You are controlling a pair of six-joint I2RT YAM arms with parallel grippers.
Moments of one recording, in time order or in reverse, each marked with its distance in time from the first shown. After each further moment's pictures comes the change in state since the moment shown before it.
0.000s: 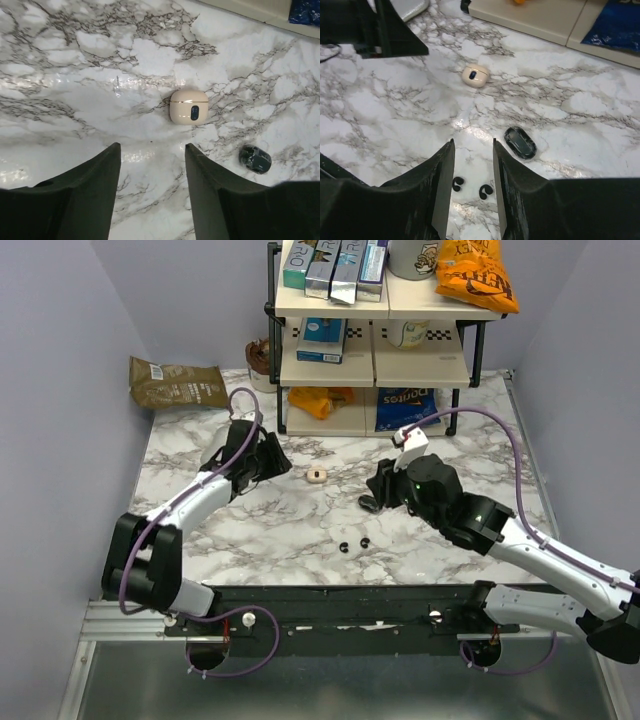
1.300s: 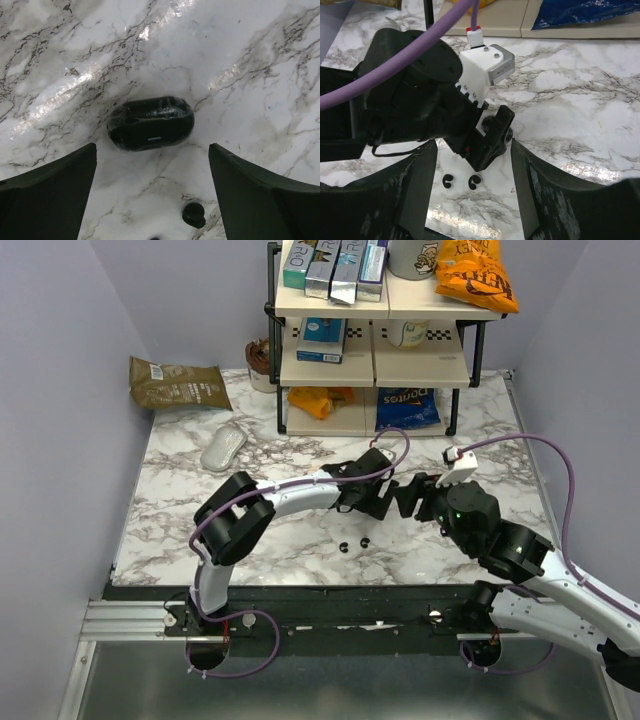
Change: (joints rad) left arm -0.632 0.479 0.483 -0.224 -0.228 0.193; right arm -0.001 -0.302 -0.169 -0.078 0.177 0.160
